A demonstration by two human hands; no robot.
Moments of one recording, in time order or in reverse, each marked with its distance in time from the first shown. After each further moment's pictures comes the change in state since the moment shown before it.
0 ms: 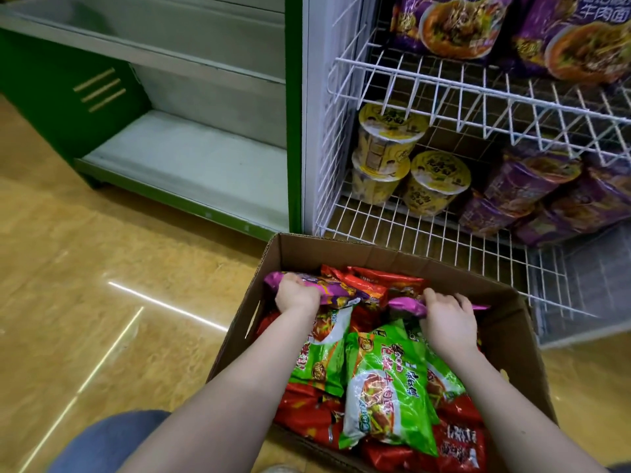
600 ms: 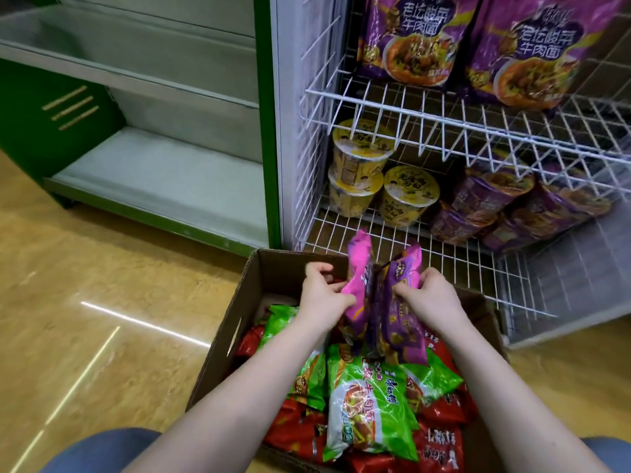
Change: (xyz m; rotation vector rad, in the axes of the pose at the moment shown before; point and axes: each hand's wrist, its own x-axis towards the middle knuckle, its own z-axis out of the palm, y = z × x) left_hand -0.059 0.042 0.014 -0.140 -0.485 0.313; right_hand 0.006 -0.001 -0.100 0.871 -0.116 0.357
